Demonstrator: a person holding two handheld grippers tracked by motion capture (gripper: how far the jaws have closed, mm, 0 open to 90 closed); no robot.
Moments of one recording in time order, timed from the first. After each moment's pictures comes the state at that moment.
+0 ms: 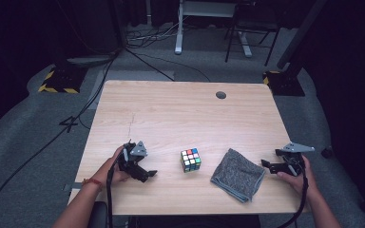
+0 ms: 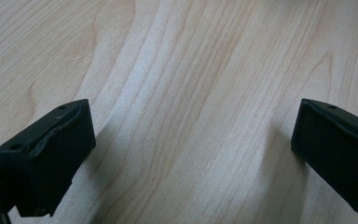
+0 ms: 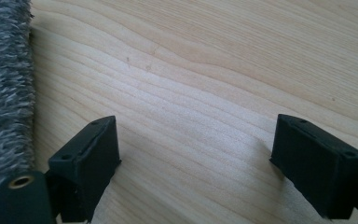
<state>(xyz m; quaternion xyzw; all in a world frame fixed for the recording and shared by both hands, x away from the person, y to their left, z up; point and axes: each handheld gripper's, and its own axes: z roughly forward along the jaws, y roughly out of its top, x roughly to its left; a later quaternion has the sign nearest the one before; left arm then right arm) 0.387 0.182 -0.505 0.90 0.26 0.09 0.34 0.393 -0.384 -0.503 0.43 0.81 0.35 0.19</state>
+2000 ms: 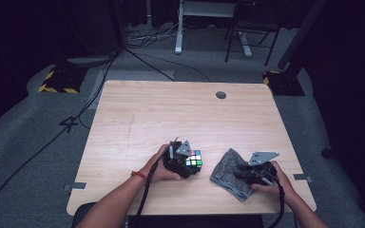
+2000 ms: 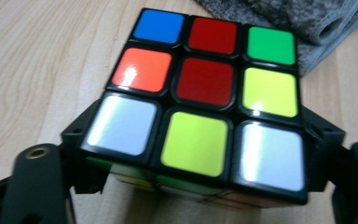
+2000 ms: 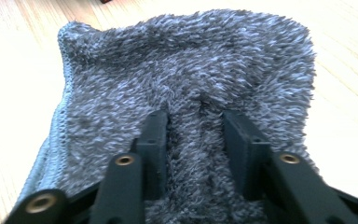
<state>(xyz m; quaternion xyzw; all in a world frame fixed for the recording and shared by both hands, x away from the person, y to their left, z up) 0.404 0.049 -0.497 0.91 0.15 0.04 0.39 0.361 -0.279 -0.488 0.25 0.90 0.35 0.10</state>
